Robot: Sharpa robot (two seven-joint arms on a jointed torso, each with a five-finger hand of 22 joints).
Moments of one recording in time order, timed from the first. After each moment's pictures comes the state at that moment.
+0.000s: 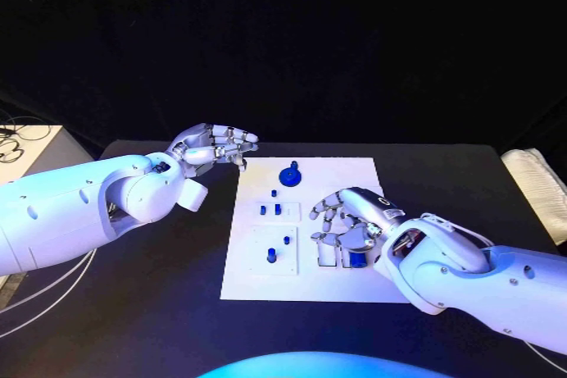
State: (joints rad) left arm 1.20 -0.97 -0.02 1.51 -0.13 -0.08 0.29; left_hand 1.45 -0.23 0.53 0.14 0.21 0.85 0.20 0.31 0.31 0.86 0.15 0.51 0.11 0.88 0.08 1.16 0.36 0.17 0.85 0.18 0.86 0.83; right arm 1.15 -0.90 -0.15 1.85 -1.38 -0.55 -0.23; right_hand 1.38 -0.23 0.26 0.22 0.15 0.99 0.13 0.14 0.42 1.16 0.06 0.63 0.32 1.47 -0.03 1.44 1.25 0.06 1.47 0.07 1.34 1.31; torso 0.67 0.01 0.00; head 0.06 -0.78
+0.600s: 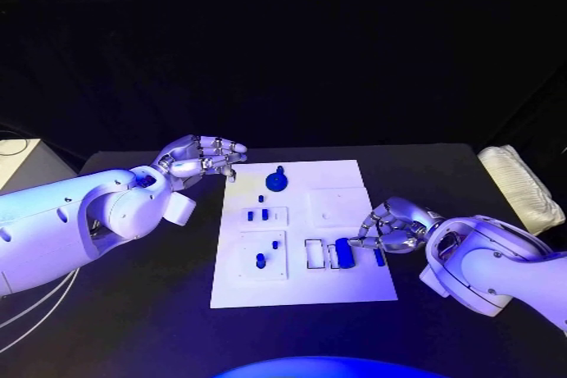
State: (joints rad) left arm 1.19 -0.98 -0.02 1.54 -0.13 -0.08 0.29; left_hand 1.45 -0.23 0.53 0.14 0.21 0.85 0.20 0.31 0.31 0.86 0.15 0.51 0.11 0.88 0.08 1.16 0.35 0.17 0.85 0.18 0.86 0.83; right arm 1.17 -1.09 -0.17 1.90 -1.17 -0.42 -0.43; right_hand 1.22 -0.16 0.05 0.29 0.15 1.02 0.10 0.26 0.49 1.41 0.02 1.38 1.31 1.47 -0.04 1.52 1.31 0.01 1.47 0.05 1.54 1.31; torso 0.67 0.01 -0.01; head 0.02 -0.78
